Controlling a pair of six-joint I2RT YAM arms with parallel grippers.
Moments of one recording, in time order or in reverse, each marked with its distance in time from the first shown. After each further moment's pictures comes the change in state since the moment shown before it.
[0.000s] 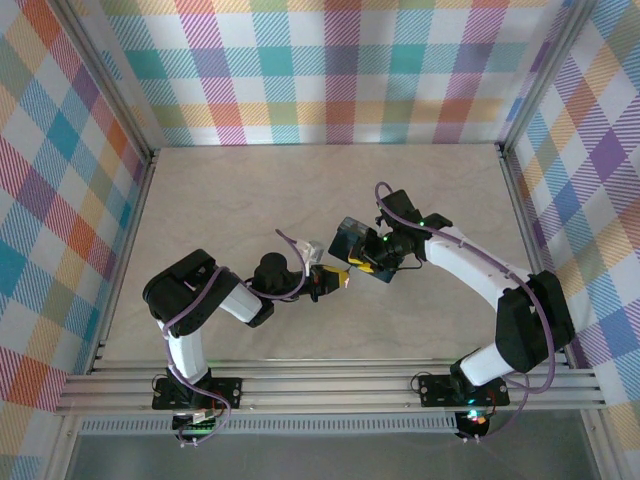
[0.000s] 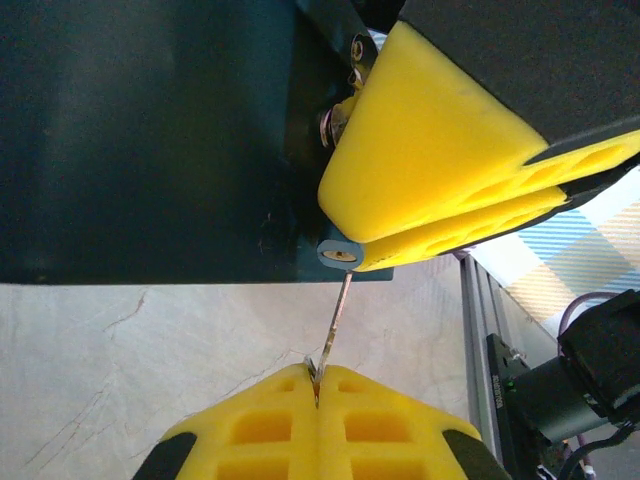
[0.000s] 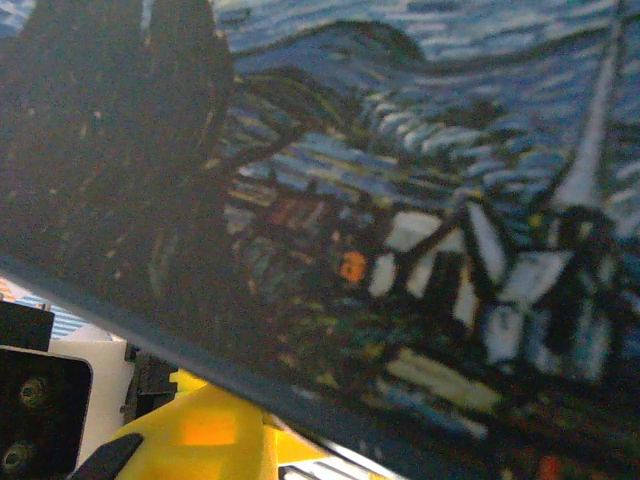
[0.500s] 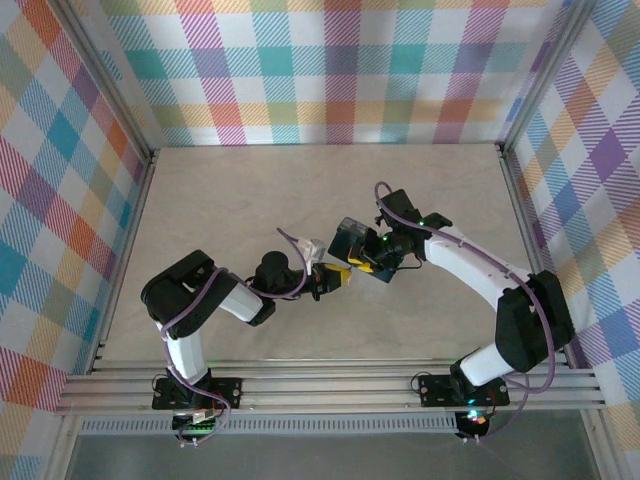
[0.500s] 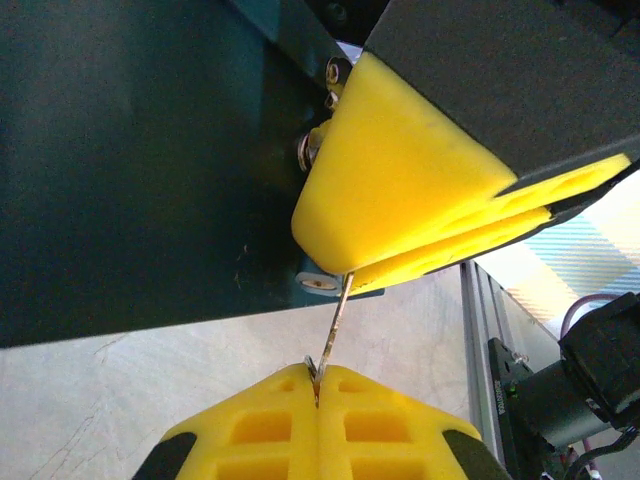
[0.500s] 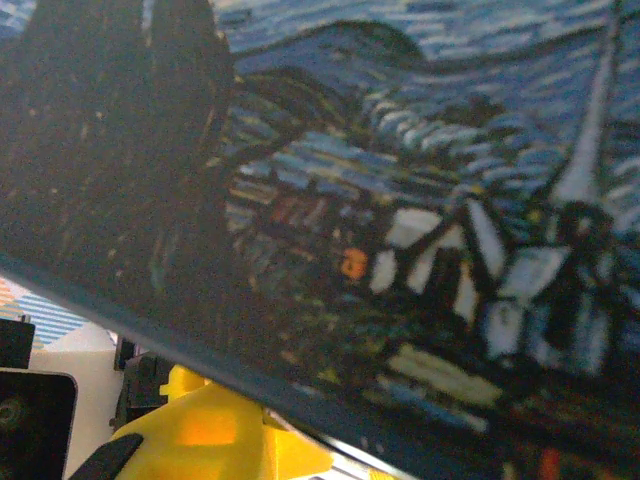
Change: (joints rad) left arm -0.013 -0.013 0.016 -0.021 -0.013 0.024; right arm 0.001 0.002 0.007 -0.007 0.001 0.000
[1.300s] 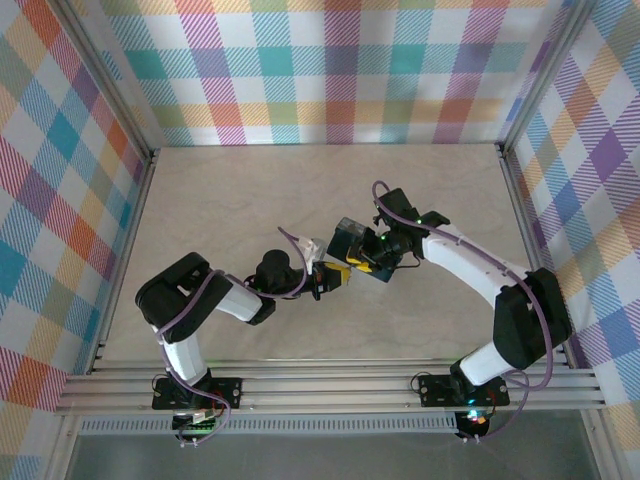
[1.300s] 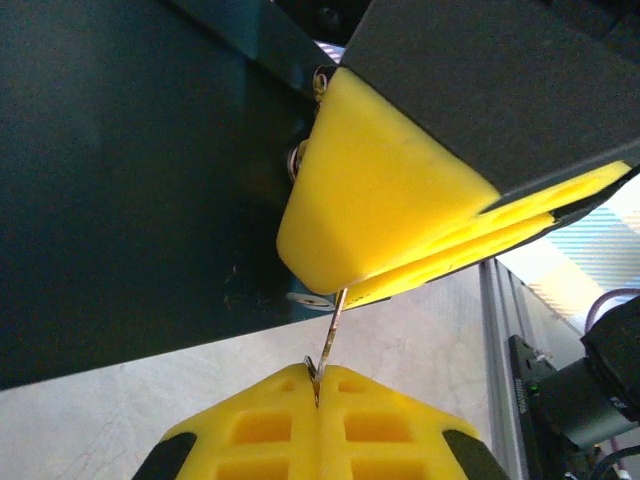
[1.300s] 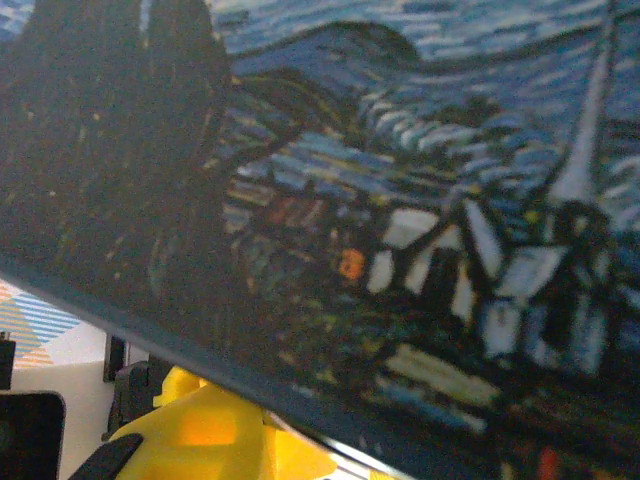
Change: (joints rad) left arm -0.008 -0.036 0.008 -0.064 -0.024 0.049; right arm 0.015 0.015 0.017 -0.011 -0.001 0.000
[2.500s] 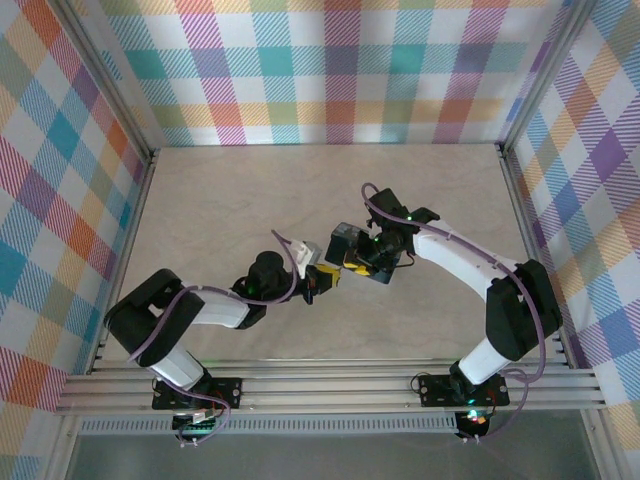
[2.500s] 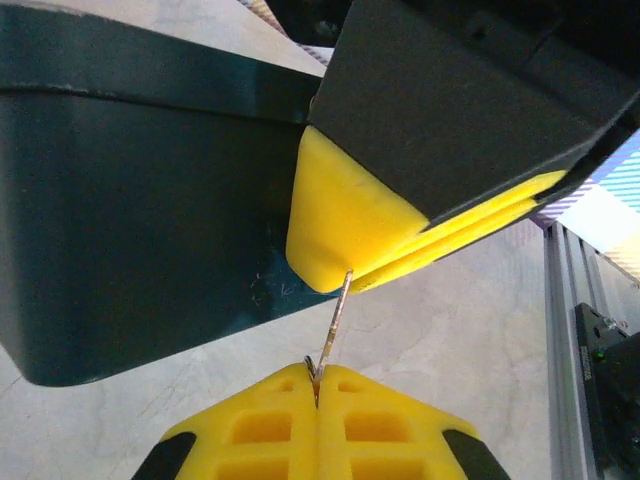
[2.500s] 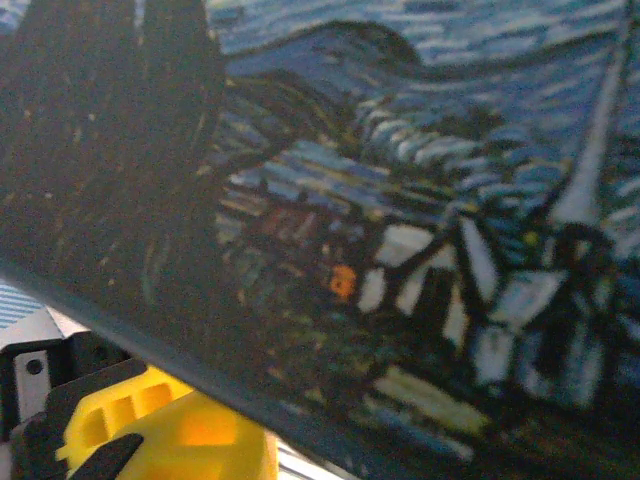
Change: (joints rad) left arm -0.008 -0.196 -0.062 -0.233 -0.110 0.172; right arm 0.029 0.061 0.060 -0.079 0.034 -0.043
